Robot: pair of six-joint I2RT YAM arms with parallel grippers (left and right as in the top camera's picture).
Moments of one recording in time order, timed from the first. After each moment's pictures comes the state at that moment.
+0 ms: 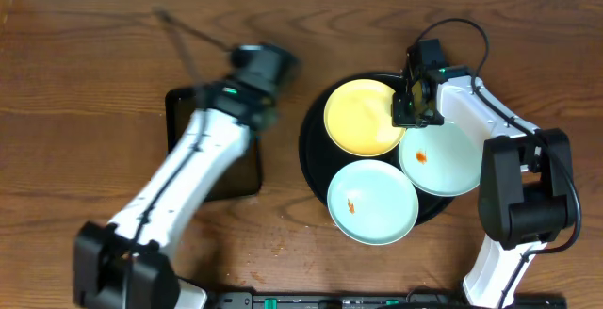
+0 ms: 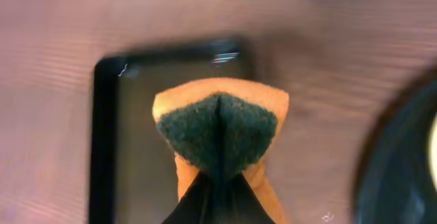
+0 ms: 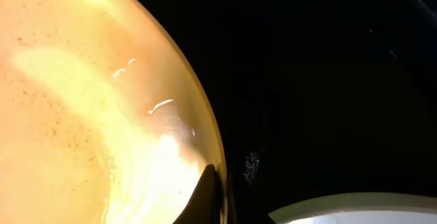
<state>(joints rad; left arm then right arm) -0.40 1.60 1.32 -0.88 -0.42 -0.42 0.19 2.00 1.34 -0.71 -0.03 0.23</state>
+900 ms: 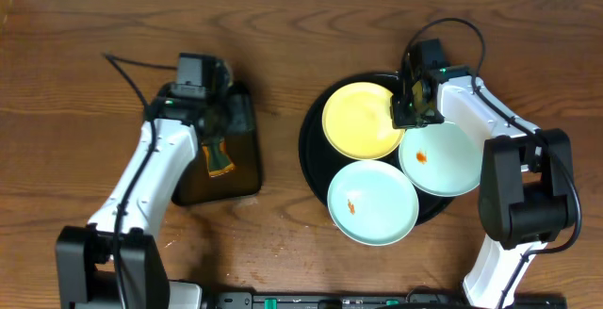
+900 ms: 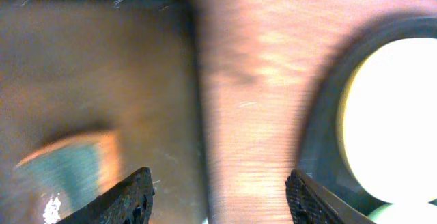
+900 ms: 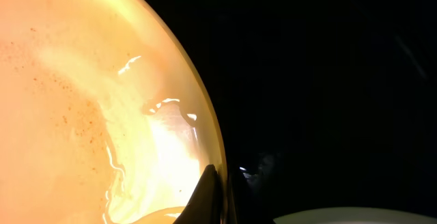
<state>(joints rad) -0.14 1.56 1.09 -0.60 0.23 -0.31 0.19 2.00 1.34 -0.71 -0.08 0.10</state>
